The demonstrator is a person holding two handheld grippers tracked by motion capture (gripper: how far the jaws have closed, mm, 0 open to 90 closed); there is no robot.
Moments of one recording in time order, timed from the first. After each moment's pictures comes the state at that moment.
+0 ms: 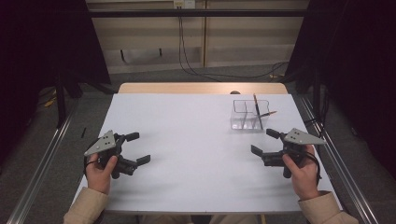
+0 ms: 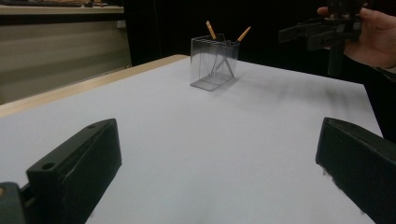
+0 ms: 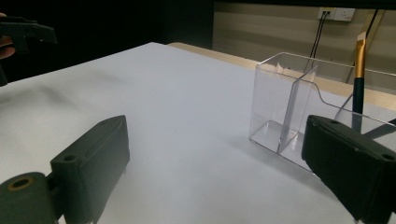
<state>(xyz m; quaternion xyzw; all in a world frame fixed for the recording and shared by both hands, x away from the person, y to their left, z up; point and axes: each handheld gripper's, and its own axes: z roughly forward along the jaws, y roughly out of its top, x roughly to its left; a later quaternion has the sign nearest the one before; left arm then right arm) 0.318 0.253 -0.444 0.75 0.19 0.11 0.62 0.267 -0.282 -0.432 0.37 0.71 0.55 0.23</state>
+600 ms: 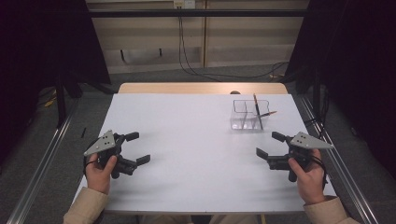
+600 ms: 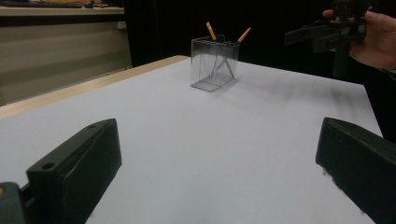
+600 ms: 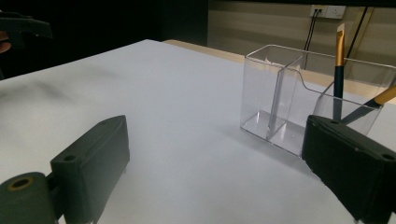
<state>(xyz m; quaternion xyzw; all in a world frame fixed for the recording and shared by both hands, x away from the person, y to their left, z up) 0.317 0.254 -0.443 0.75 0.19 0.11 0.62 0.255 -0.294 -0.434 0.38 0.71 0.55 0.24</state>
